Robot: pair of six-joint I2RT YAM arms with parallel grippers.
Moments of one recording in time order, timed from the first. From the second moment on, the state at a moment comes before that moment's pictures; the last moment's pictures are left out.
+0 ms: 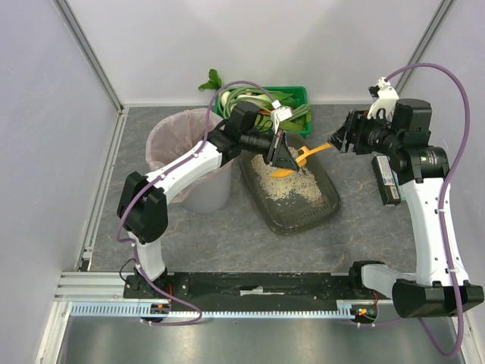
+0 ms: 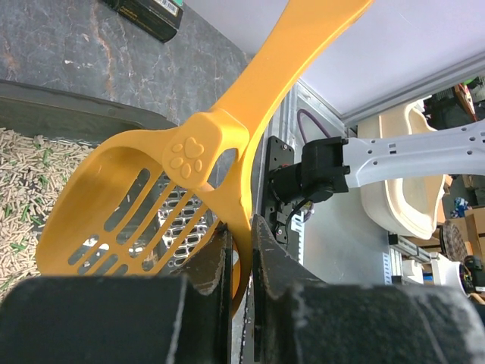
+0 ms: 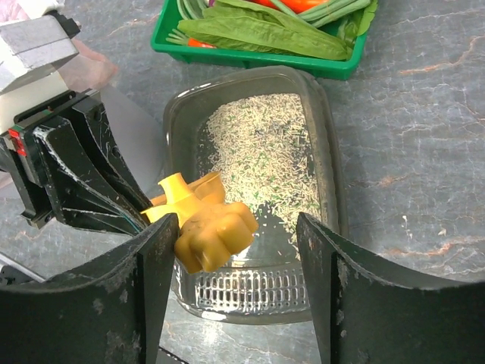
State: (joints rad) left arm -0.68 1.86 1.60 -0.20 0.93 -0.36; right arm 0.01 1.16 1.46 -0.80 -0.43 0.16
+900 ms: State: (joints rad) left arm -0.67 1.87 1.60 -0.18 1.02 -0.39; right arm 0.01 1.21 1.43 -0.78 -0.61 0.08
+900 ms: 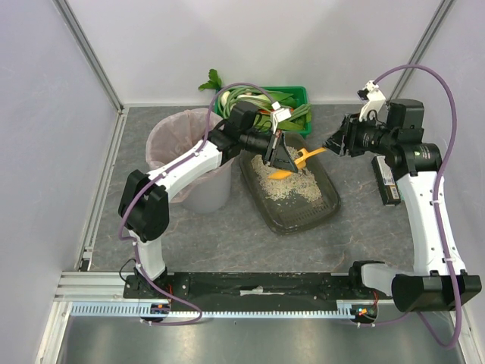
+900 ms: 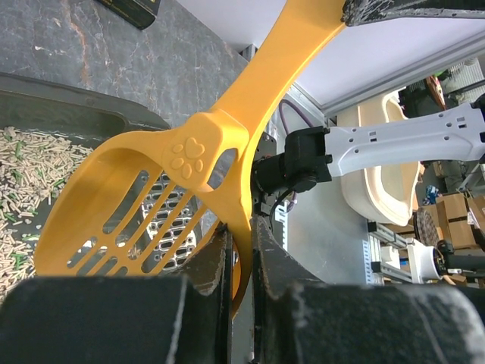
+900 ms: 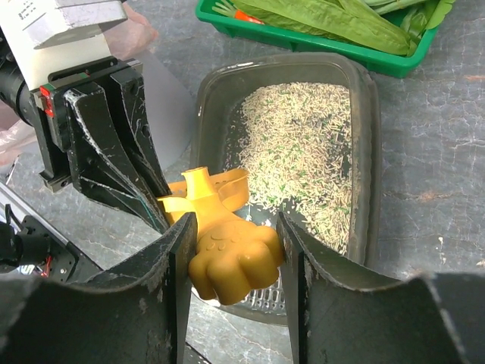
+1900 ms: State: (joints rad) left arm -0.67 1.87 1.77 -0.49 0.24 -0.21; right arm 0.31 0.95 1.09 -0.59 -0.06 0.02
